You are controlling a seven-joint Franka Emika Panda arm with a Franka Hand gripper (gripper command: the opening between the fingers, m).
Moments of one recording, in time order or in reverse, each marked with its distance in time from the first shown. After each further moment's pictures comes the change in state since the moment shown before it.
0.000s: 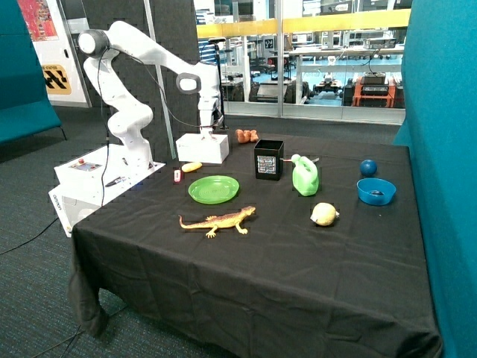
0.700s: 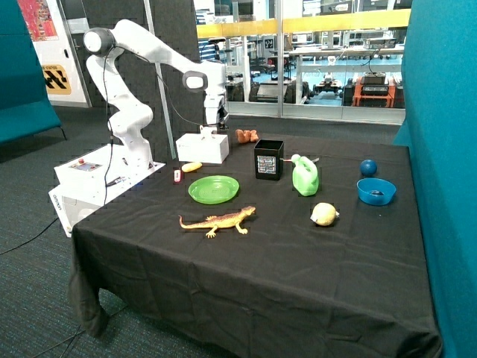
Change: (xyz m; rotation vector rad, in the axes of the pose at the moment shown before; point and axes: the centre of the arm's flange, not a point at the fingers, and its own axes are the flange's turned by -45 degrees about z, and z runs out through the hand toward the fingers) arm 0.021 -0.015 -0.005 -0.010 -0.001 0.018
